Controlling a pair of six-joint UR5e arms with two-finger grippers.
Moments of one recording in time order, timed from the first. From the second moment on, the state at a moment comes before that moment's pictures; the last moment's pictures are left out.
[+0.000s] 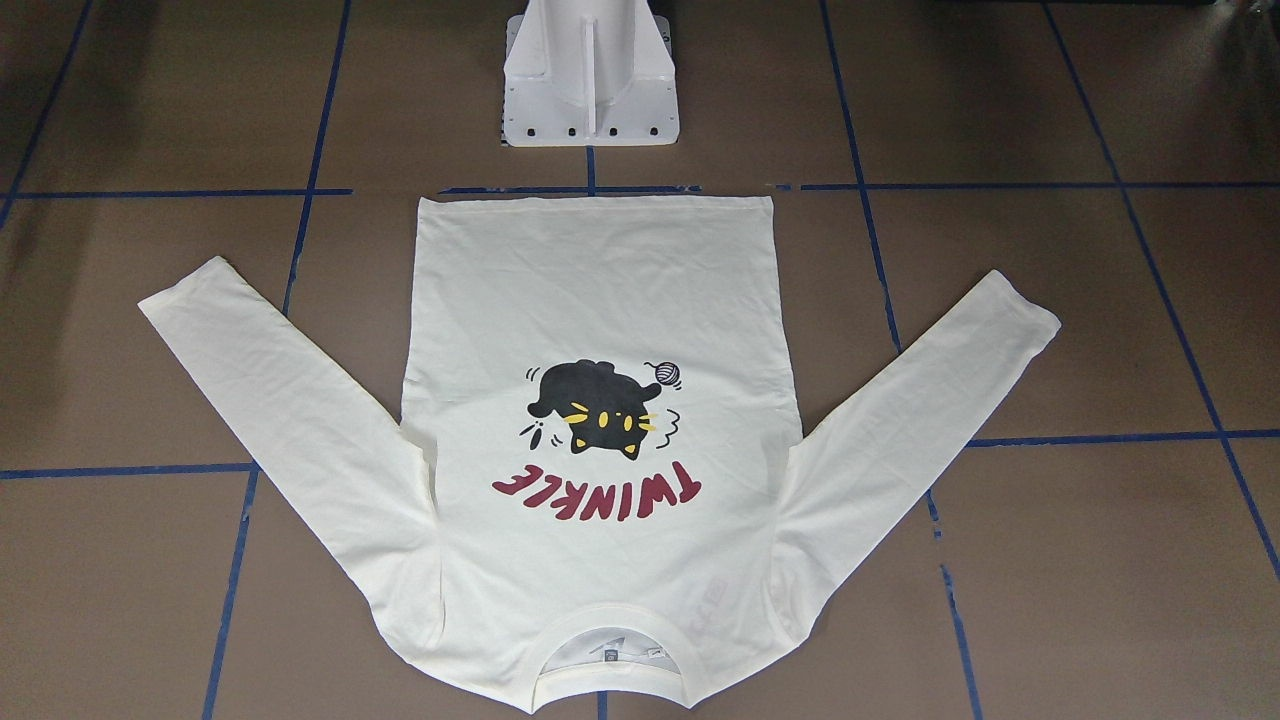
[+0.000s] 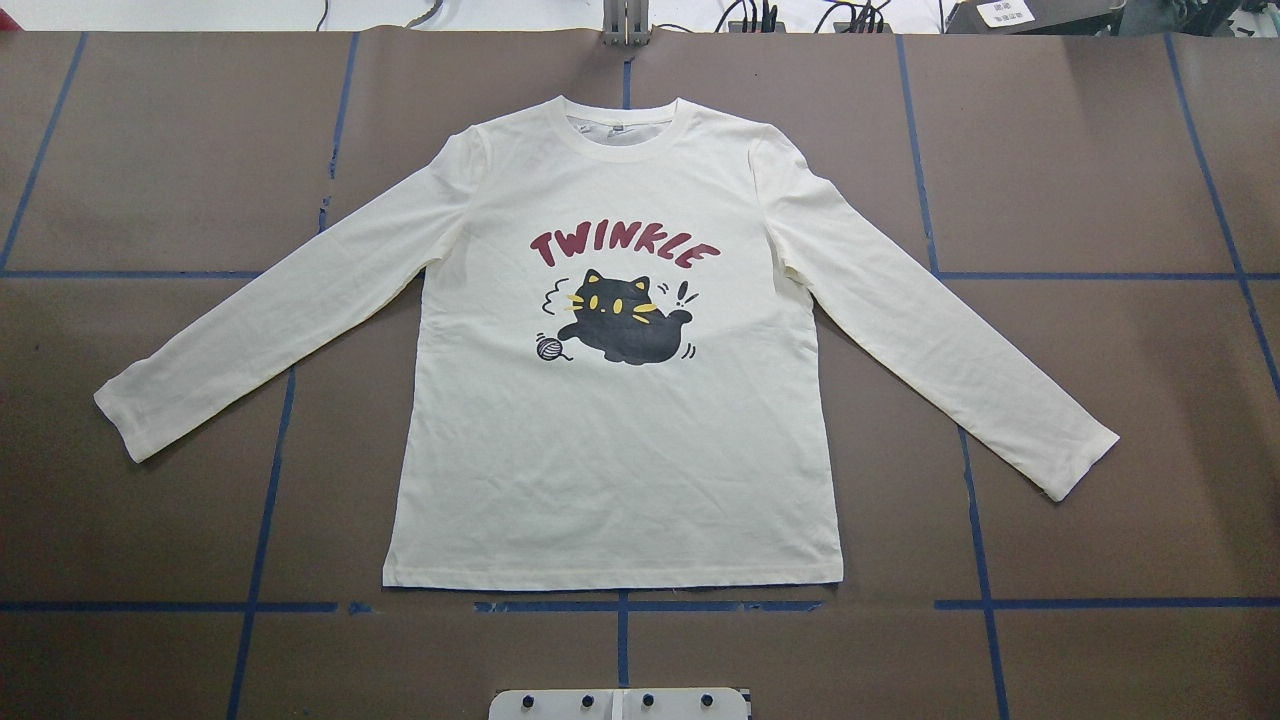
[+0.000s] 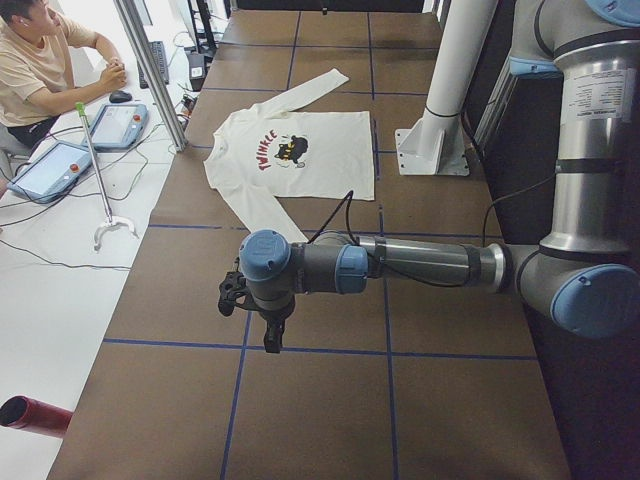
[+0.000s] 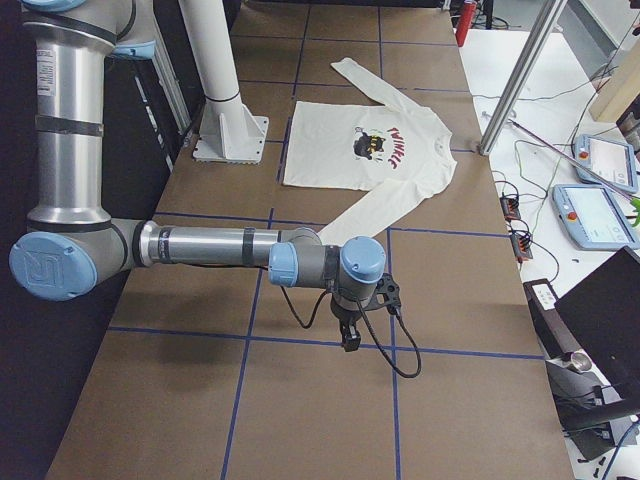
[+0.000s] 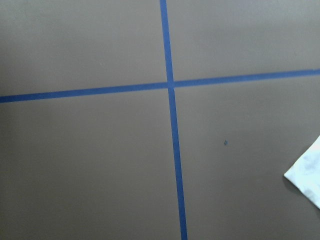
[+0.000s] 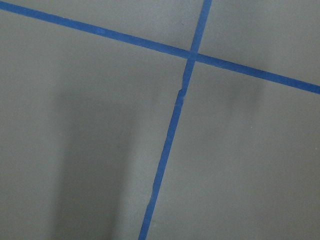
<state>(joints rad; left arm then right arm) -1.60 -1.54 -1.67 -1.53 -2.40 0.06 1.51 -1.65 1.66 -1.61 2.33 -0.23</state>
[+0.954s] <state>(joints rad) -1.60 -1.53 -1.69 -1.57 -2.40 0.05 1.48 -1.65 1.69 -1.60 2.45 -0.18</state>
